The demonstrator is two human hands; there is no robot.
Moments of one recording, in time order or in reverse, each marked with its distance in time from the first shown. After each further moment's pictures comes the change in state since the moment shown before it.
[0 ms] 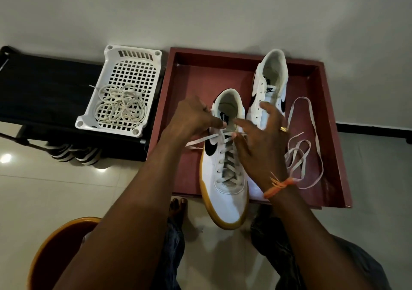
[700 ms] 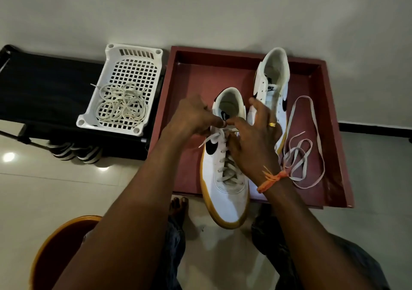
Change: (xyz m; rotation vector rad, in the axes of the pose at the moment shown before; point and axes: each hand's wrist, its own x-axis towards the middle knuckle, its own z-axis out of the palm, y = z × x) left_hand -0.002 0.006 0.000 0.015 -0.033 -0.027; right_hand 0.008 -0.011 0.007 -0.045 -0.105 0.008
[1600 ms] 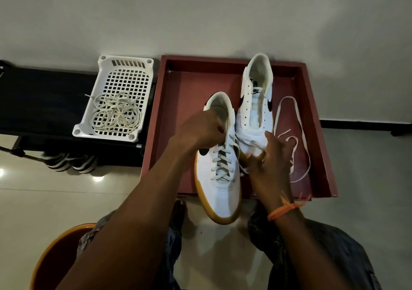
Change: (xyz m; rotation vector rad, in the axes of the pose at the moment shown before) left_hand -0.015 0.011 0.025 0.555 -0.126 0.302; right_hand -0.058 0.018 -0.025 0.283 0.017 0.458
